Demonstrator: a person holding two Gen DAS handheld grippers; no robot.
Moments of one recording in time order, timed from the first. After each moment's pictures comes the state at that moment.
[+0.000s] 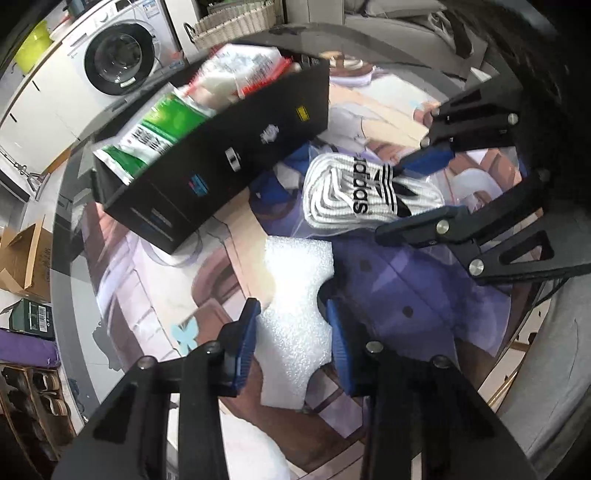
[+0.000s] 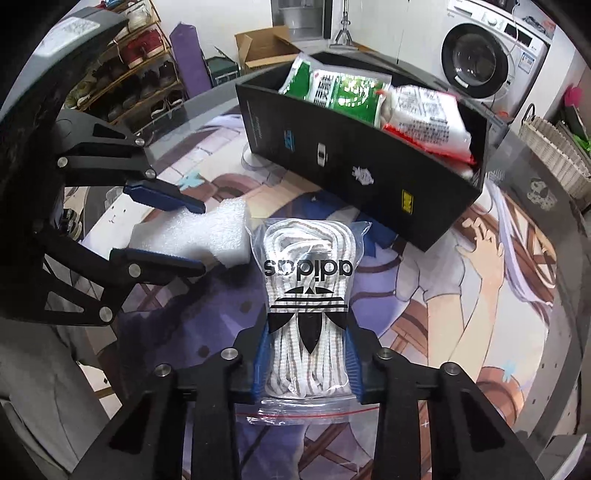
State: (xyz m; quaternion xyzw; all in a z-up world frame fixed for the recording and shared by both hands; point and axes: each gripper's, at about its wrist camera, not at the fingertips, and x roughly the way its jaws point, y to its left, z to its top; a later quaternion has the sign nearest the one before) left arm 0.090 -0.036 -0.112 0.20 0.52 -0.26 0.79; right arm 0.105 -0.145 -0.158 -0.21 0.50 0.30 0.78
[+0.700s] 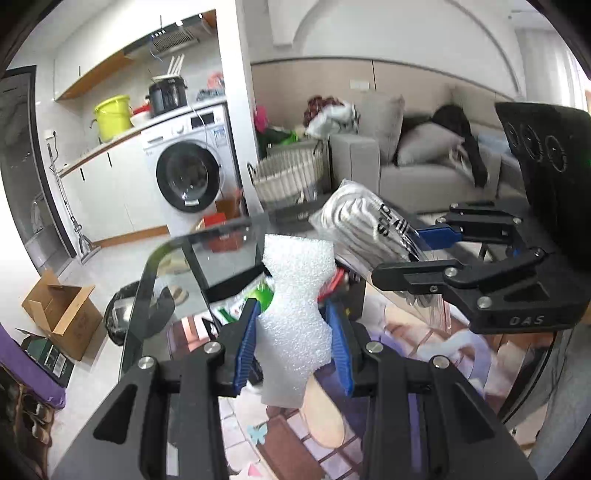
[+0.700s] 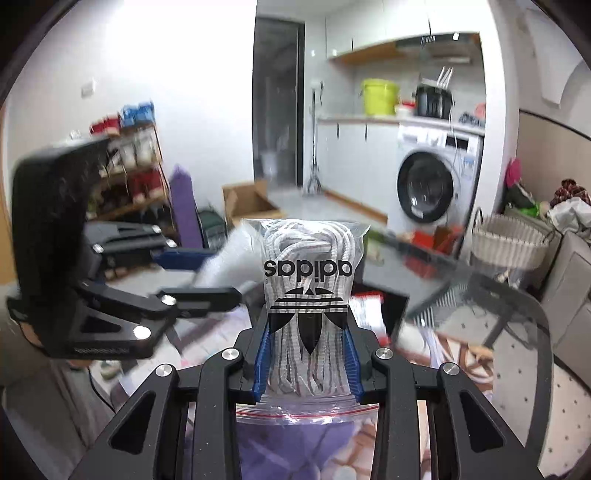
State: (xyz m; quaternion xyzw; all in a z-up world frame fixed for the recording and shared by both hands) left arm 0.063 0.011 0.000 0.11 0.25 -0.23 0.93; right arm 0.063 -0.173 -0.033 -0.10 0.22 0.30 0.92
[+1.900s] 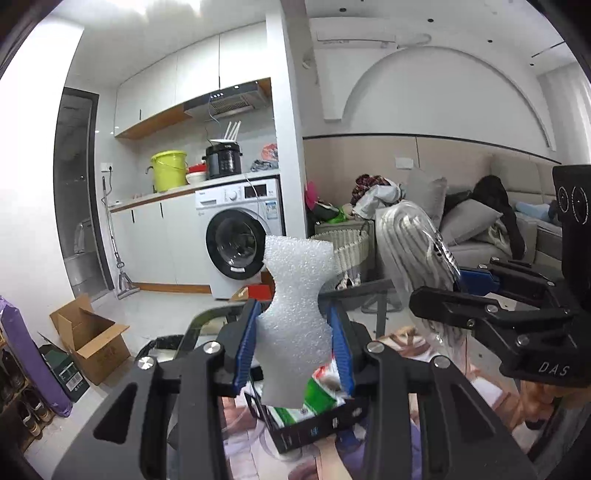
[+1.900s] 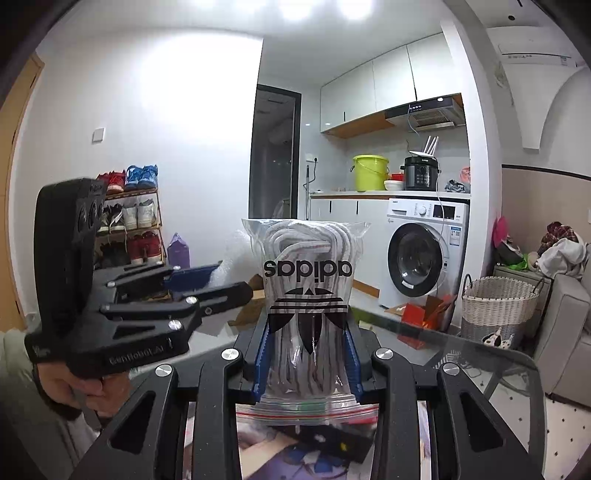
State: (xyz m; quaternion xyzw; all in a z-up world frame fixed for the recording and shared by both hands) left arm 0.063 0.031 0.025 0.06 0.10 -0.15 0.98; right arm 0.045 -0.184 0.004 -0.06 0.09 0.30 0.95
